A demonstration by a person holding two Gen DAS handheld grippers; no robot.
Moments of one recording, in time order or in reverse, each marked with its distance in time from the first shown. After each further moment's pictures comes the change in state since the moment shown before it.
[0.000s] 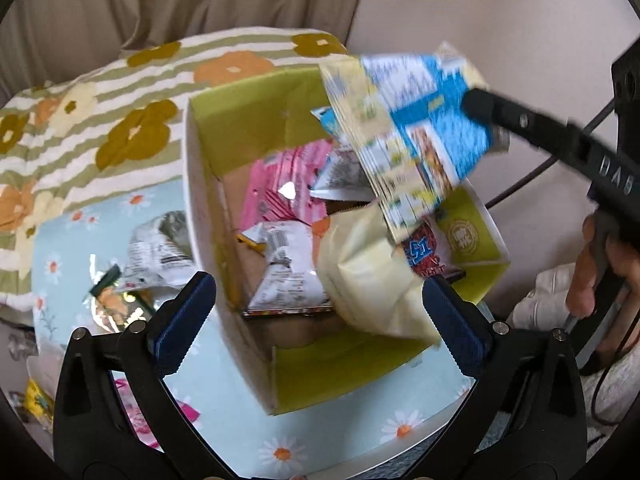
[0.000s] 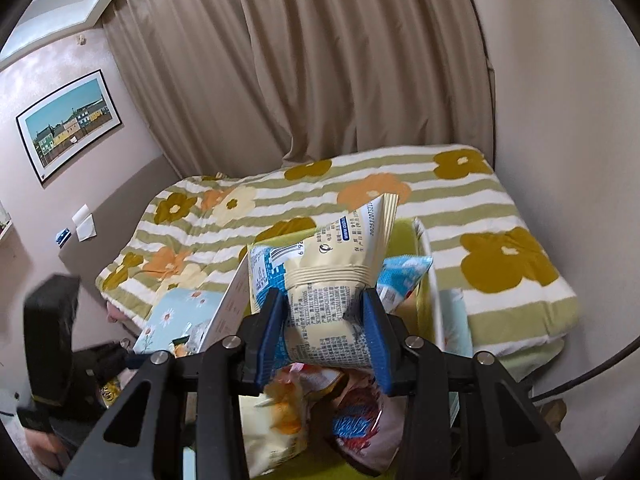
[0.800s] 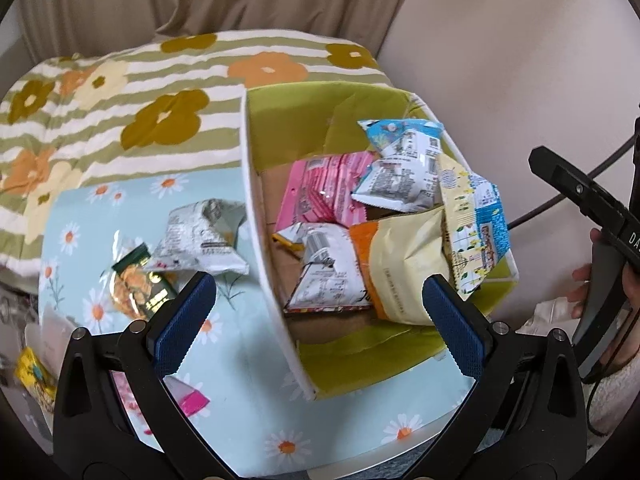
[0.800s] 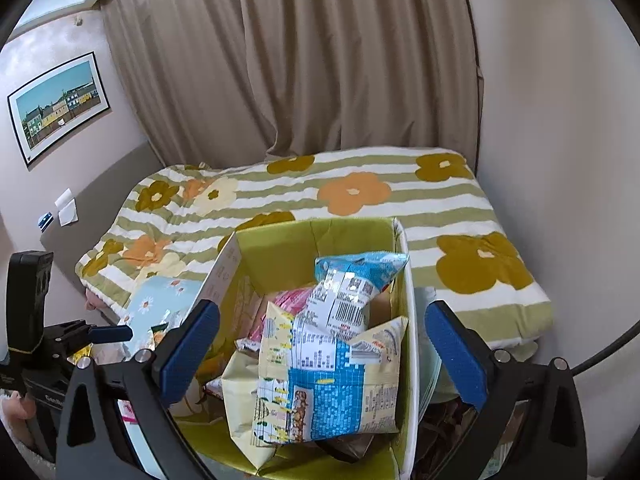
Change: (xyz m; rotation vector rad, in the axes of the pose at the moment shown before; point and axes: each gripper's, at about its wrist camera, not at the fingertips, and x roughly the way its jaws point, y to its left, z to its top) left arm -0.018 0.034 -0.009 -0.132 -0.032 0.035; right arm -0.009 -0.005 -0.001 -0.060 0.022 -0.087
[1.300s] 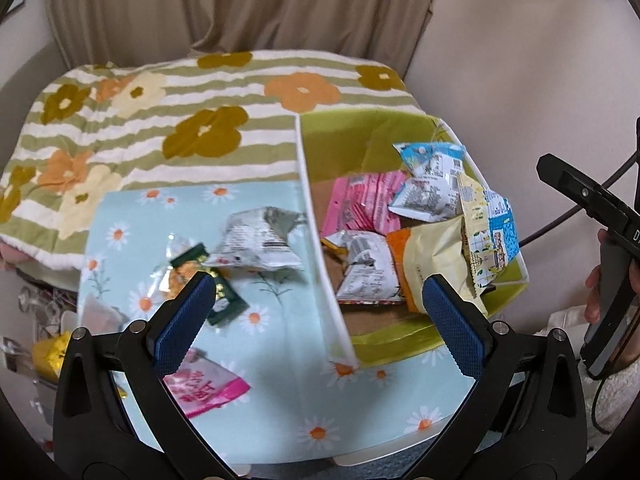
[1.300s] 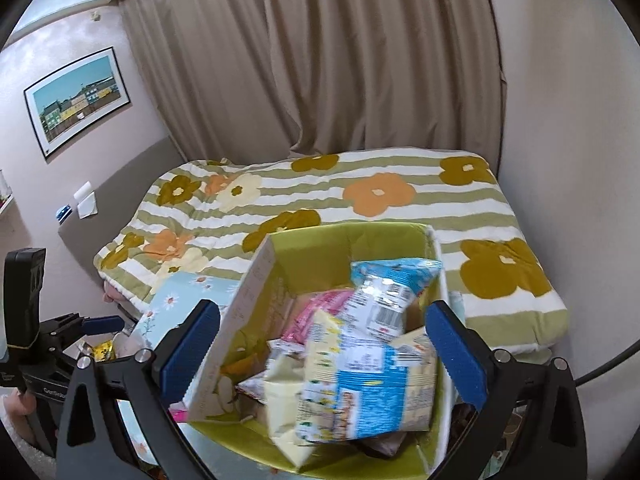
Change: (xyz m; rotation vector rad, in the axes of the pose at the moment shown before) left arm -0.054 0.024 -0.010 -0.029 -0.080 0.092; right arm -0.013 0.041 0.012 -0.042 -0.006 0.076
